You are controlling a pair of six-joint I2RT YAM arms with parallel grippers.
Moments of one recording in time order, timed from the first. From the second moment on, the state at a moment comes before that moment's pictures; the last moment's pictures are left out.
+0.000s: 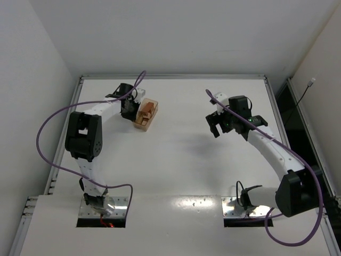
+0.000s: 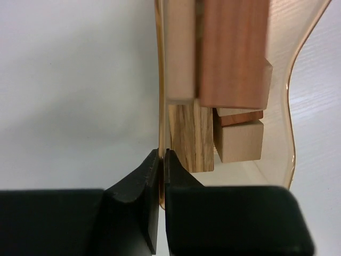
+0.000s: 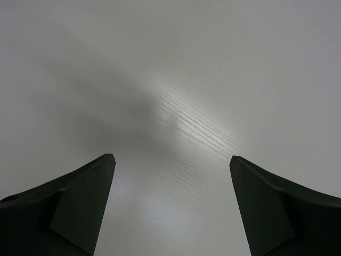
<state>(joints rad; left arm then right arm) -0.18 1.92 1.37 -0.49 0.08 0.15 0.26 1.29 0.93 -0.45 -0.11 -0.30</state>
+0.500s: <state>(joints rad) -0.24 1.78 1.25 -0.43 -0.18 0.00 0.25 1.28 0.93 -0.45 -0.10 -0.30</state>
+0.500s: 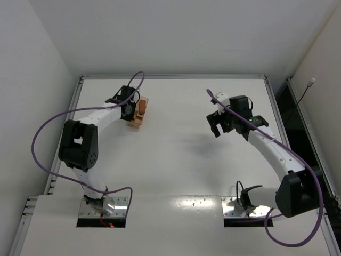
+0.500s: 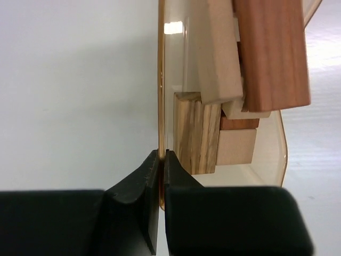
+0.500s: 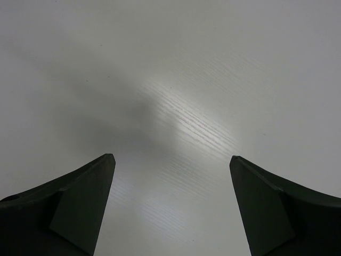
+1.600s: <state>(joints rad) -1.01 1.75 0.91 -0.05 -1.26 0.49 0.17 1.14 0.89 -0.45 -0.11 -0.29</state>
